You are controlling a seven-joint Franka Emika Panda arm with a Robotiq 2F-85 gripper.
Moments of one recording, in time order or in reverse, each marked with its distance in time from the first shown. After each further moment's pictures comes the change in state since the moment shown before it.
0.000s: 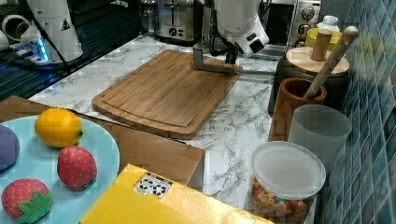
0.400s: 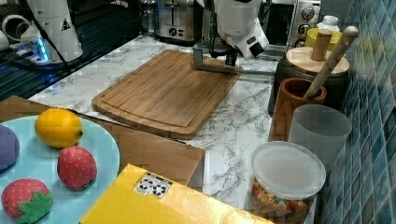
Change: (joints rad) arm 0.000 0.030 -0.011 0.033 0.006 -0.035 -0.001
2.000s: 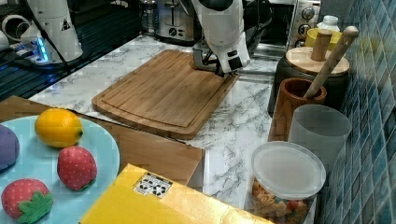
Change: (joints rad) arm 0.031 -0.016 -0.081 -0.081 0.117 0.130 0.139
